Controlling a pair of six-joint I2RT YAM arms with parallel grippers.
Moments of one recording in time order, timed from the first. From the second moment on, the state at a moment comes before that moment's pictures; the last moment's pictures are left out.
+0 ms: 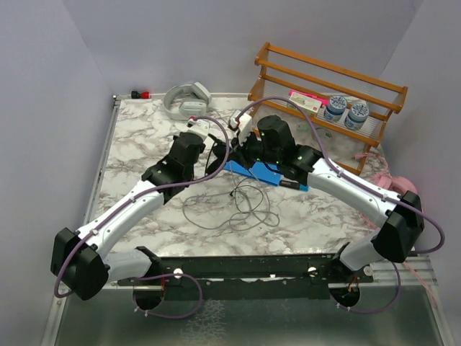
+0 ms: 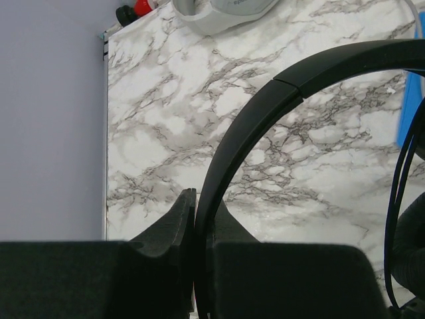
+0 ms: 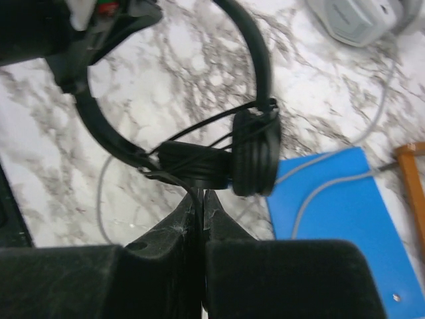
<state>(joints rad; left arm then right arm) -0.60 1.19 0.98 -0.32 -0.68 0.14 0.80 1.49 1.30 -0.21 -0.25 -0.08</state>
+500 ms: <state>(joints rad) -0.64 1.14 0.94 -0.33 -0.56 0.25 0.81 1.49 1.29 -0.19 0.11 -0.19</state>
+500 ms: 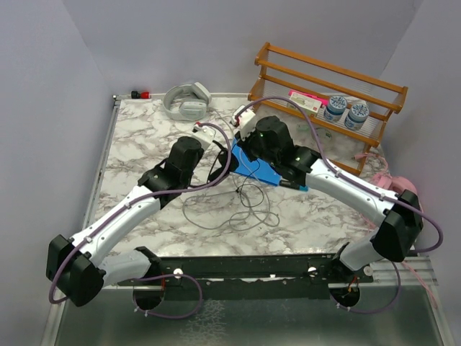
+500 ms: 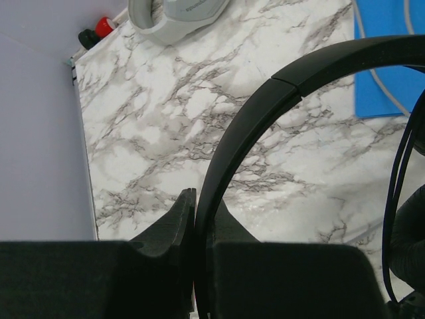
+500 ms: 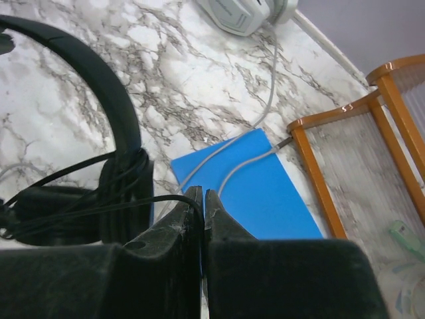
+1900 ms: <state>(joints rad) -0.64 1.13 1.38 -0.69 0.15 -0.41 0.48 1.61 0.66 1.03 -0.63 0.31</state>
